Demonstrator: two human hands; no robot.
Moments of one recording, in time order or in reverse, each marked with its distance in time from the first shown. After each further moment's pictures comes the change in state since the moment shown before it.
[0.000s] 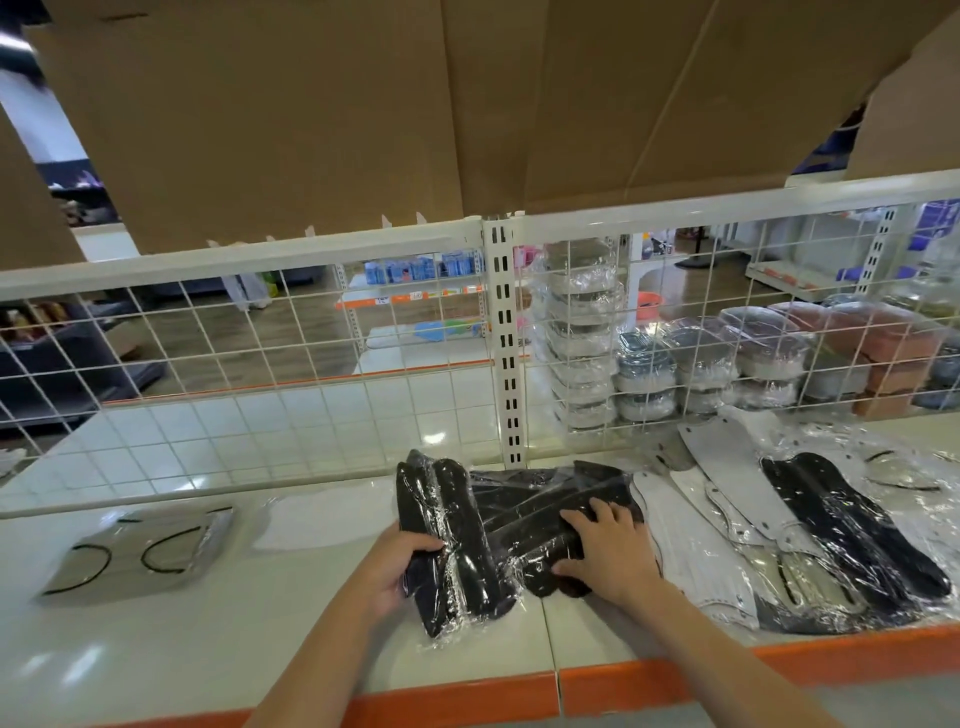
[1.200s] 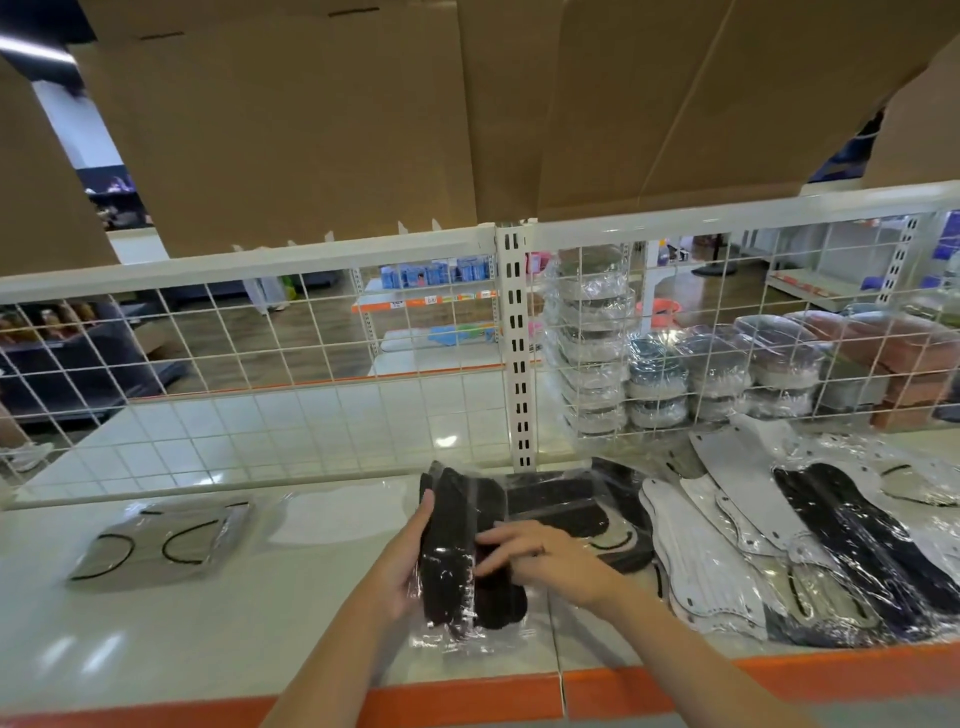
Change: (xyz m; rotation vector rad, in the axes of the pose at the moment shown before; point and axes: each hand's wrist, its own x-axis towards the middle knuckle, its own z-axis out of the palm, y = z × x) left_hand -0.003 -0.006 0.003 -0.236 -0.067 -0.094; right_hand -0.017 -0.050 -0.017 1.031 -0.329 -0.474
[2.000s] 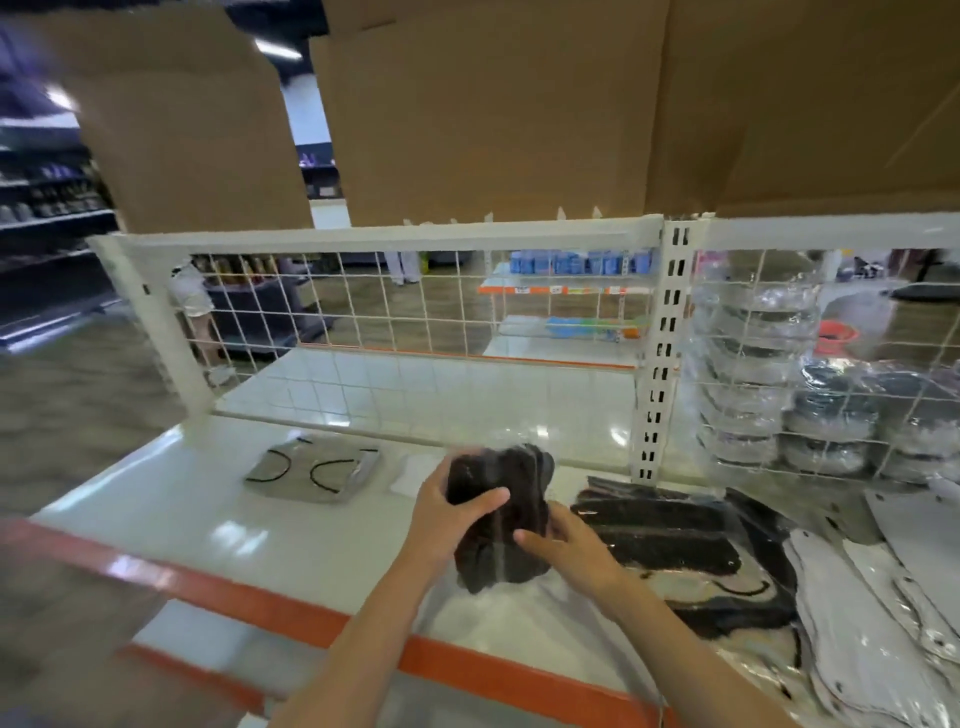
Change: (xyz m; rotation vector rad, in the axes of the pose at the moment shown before) left_hand -0.043 0.019 -0.051 0.363 0.346 0.758; right_hand 0.065 -0.007 0.062 0.066 0.026 0.018
